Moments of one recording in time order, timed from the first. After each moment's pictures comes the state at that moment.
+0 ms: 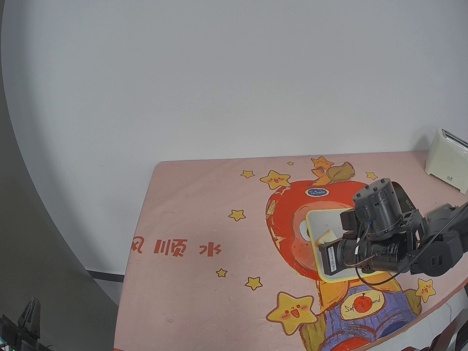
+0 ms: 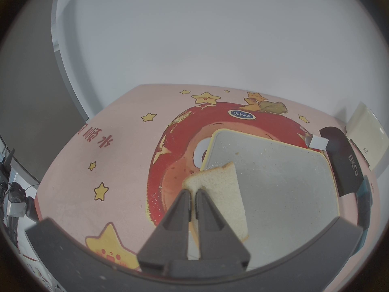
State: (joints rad) left arm 0.00 0.02 -0.02 0.00 0.01 0.00; right arm 0.66 1.73 -0.73 -0.19 -0.25 0.25
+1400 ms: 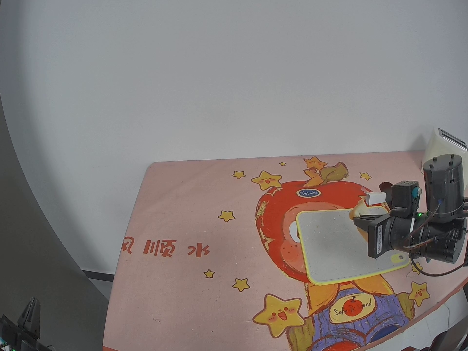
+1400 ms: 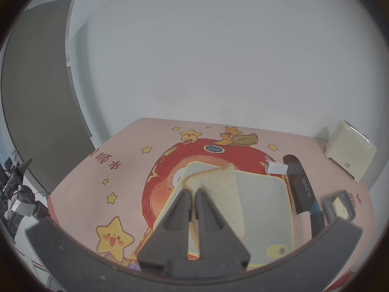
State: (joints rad) left arm 0.00 0.02 -0.02 0.00 0.01 0.00; right arm 0.61 1.43 -0.67 -0.17 -0.25 0.16
